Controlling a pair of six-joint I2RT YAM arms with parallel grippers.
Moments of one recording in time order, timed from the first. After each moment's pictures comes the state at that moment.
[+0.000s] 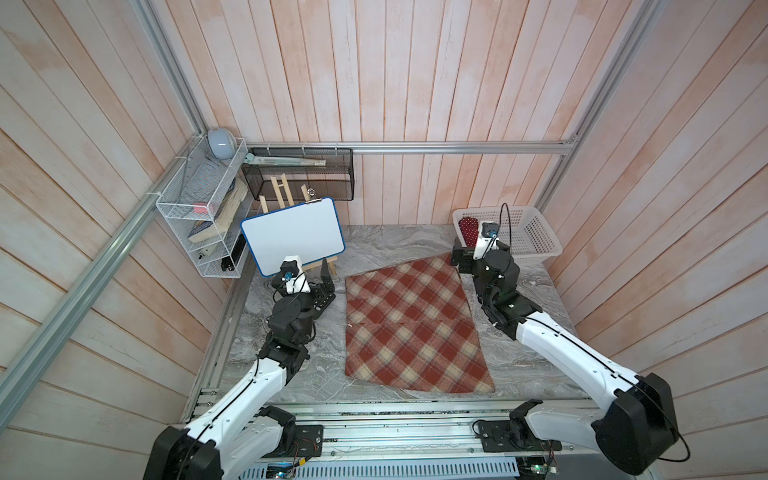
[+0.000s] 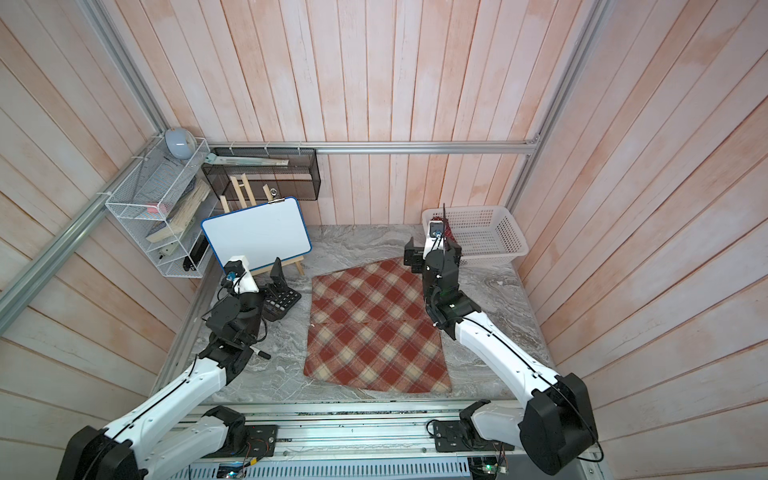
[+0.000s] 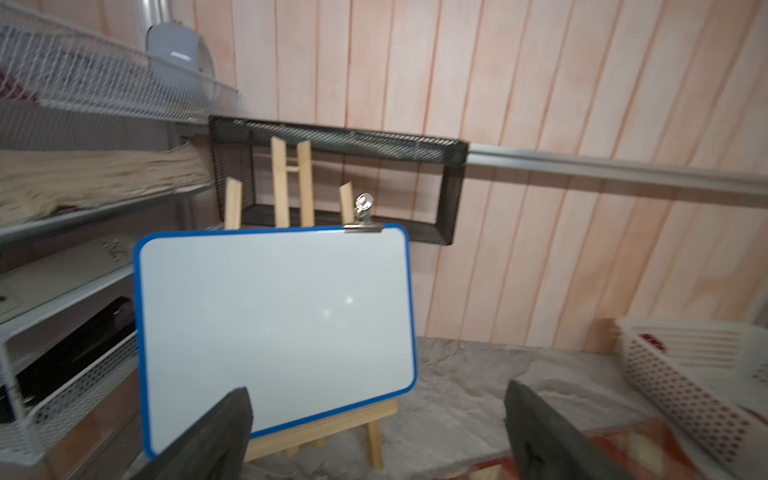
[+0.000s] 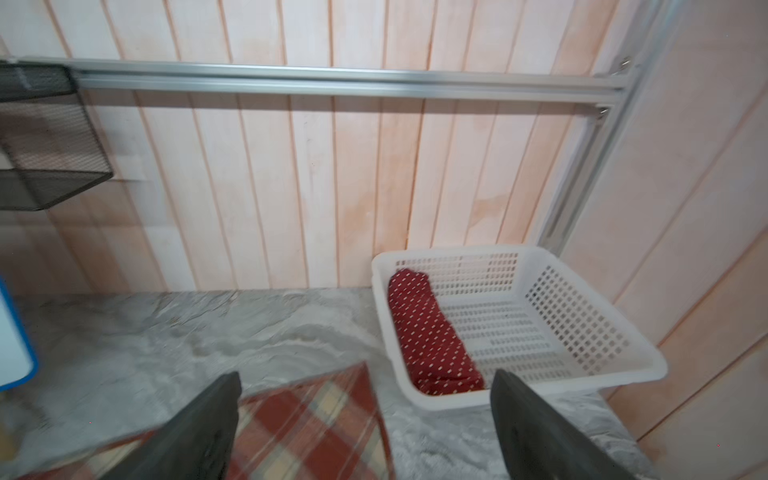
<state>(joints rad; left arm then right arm) -0.44 0.95 0.55 0.53 -0.38 -0.06 0.54 1.22 0.97 0.09 0.47 0.10</state>
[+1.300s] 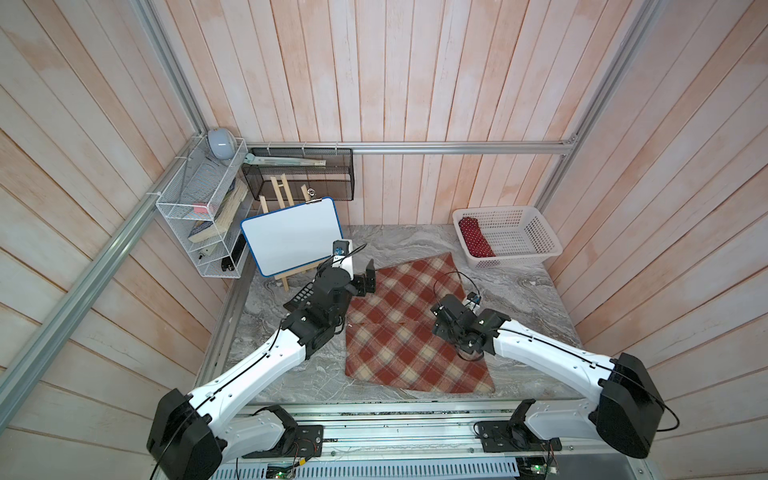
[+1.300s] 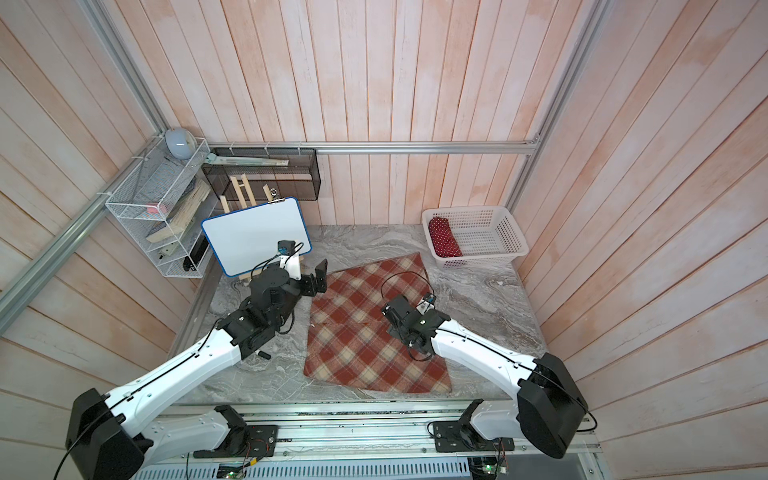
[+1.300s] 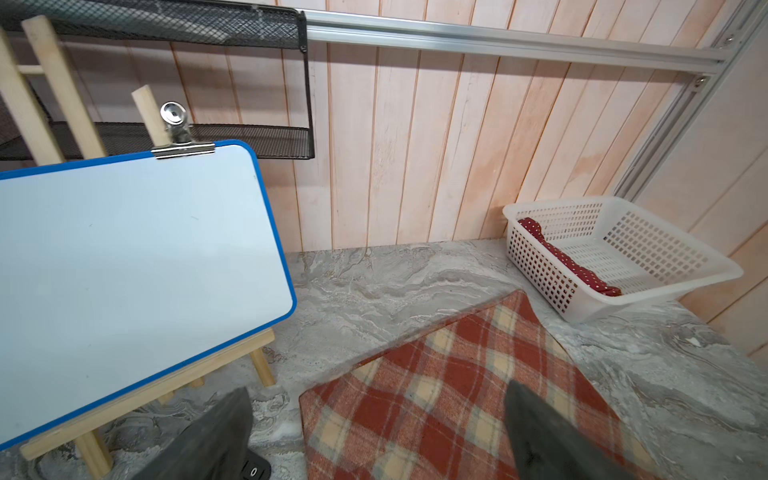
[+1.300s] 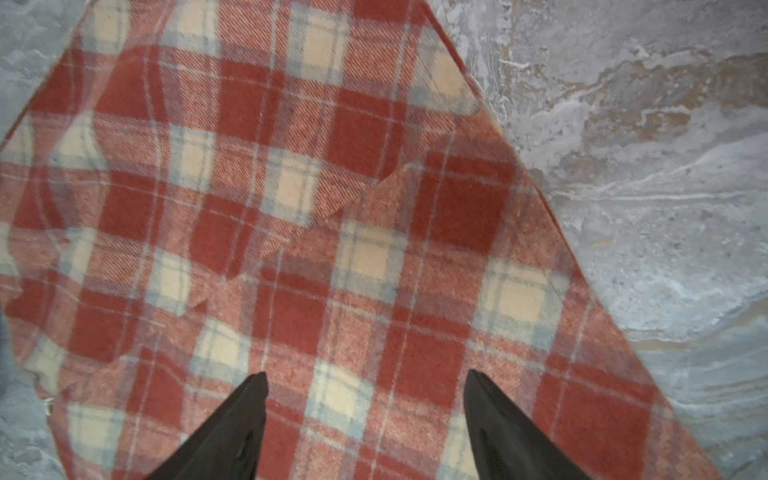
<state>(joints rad) -0.65 1.25 1.02 -0.03 -0.42 -0.18 0.74 1.35 0.93 -0.78 0.30 1.19</state>
